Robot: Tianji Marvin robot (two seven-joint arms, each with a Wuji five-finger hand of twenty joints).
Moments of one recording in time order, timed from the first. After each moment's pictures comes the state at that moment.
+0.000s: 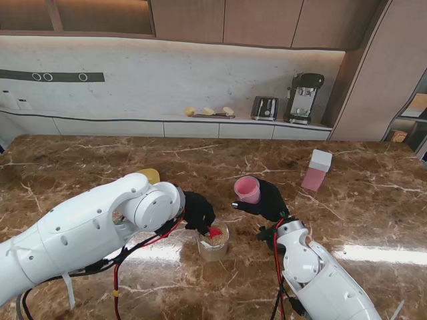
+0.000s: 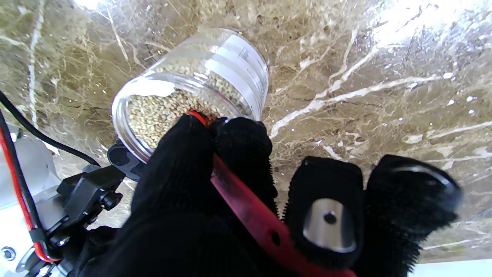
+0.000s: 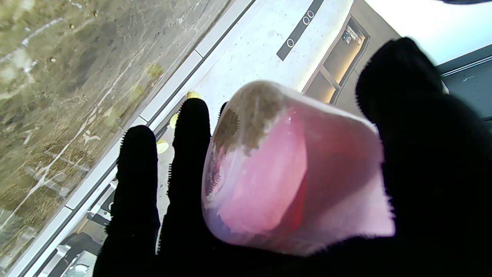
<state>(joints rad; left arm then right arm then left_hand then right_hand) 0.85 -0.98 -0.44 -1.65 0.56 0.26 -0.72 -1.43 -1.23 1.10 -1.18 -0.31 -0.48 -0.36 1.06 -0.17 0.04 -0.08 0.68 -0.05 0.94 0.96 1.26 -0.12 0.92 1.08 1.21 0.23 1.66 0.96 0.99 0.46 1.63 0.61 0.46 -0.82 0.81 -0.25 0.71 -0.11 0.81 0.60 0.96 0.00 0.34 0.50 0.86 0.04 0.51 0.53 0.40 0.16 1.00 0.61</state>
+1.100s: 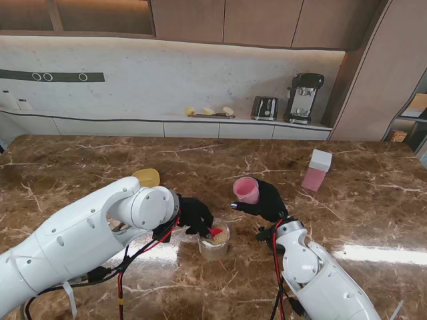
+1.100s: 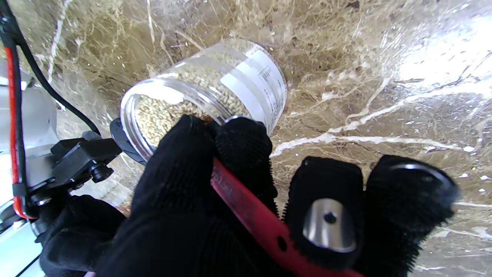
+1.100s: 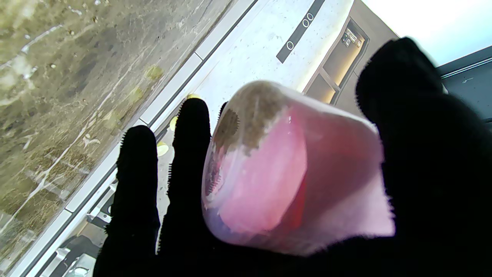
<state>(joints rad) 0.94 -0.99 -0.54 -1.62 0.41 0.35 -0.69 -1.43 -1.23 1.09 -1.18 -0.31 -0.48 -0.36 1.06 -0.17 0.05 -0.08 0.68 -0.08 0.91 0.96 1.26 -0.12 0.92 1.08 1.21 0.23 1.66 0.96 0.97 0.46 1.63 0.61 0.46 -0.82 0.81 -0.25 0.71 -0.11 0.81 0.60 0.96 0.00 0.34 0.50 0.86 0.04 0.51 0.53 0.40 0.16 1.00 0.61</state>
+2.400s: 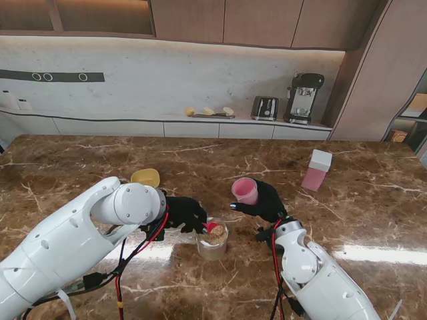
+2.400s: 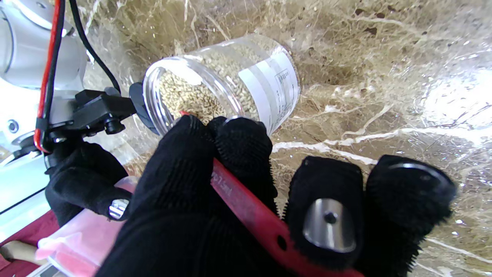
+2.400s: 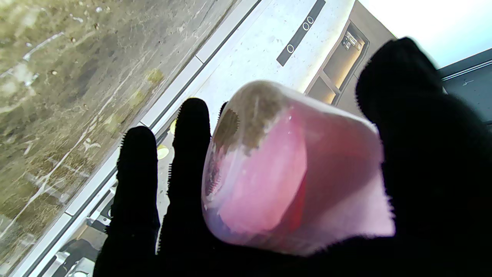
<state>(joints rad) 1.07 -0.99 -0.74 -1.62 0.31 0.37 -0.70 -1.42 -1.23 1.08 -1.18 -0.31 -0.48 -0.36 1.06 -0.17 0.05 -0.08 0.68 -0.08 0.88 0.99 1.26 -0.12 0.92 1.08 1.21 0.23 1.66 0.96 0.95 0.46 1.63 0.62 0.46 -0.82 0.81 -0.25 0.71 -0.11 0.81 0.60 0.96 0.00 0.34 0.50 0.86 0.04 0.51 0.53 0.39 0.16 1.00 0.61</state>
